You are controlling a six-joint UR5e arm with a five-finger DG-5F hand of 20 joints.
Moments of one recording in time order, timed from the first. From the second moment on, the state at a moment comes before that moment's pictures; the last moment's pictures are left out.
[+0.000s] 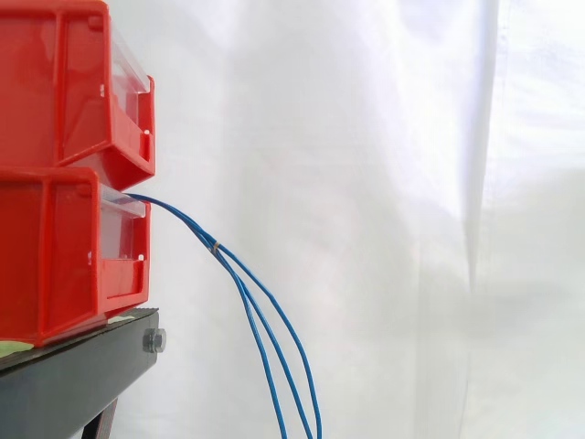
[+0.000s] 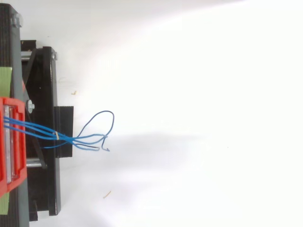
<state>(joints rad) -0.01 -1.59 -1.74 -3.08 -1.60 -0.17</state>
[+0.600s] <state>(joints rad) -0.01 -1.59 -1.74 -3.08 -1.60 -0.17</state>
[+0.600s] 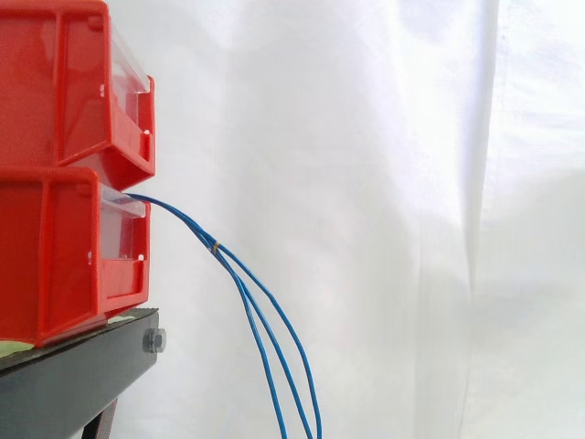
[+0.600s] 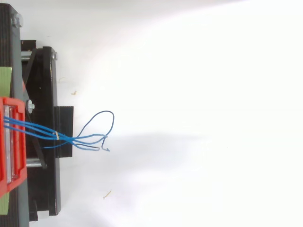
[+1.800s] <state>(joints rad) 0.00 -1.62 -1.74 -3.06 -1.55 -0.21</state>
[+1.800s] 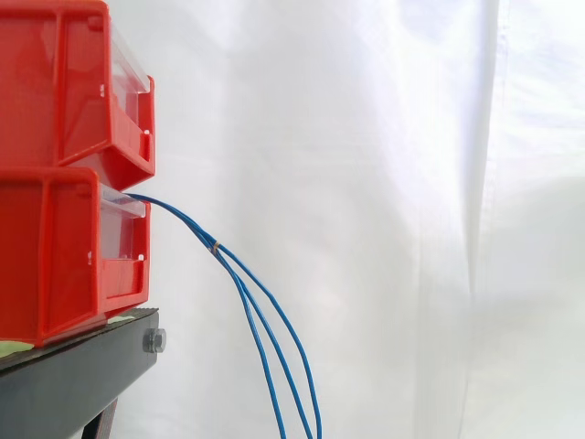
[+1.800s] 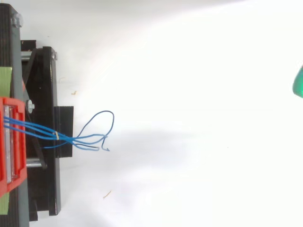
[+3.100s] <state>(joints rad) 0.06 -2.09 -1.54 -2.80 -1.45 -0.11</state>
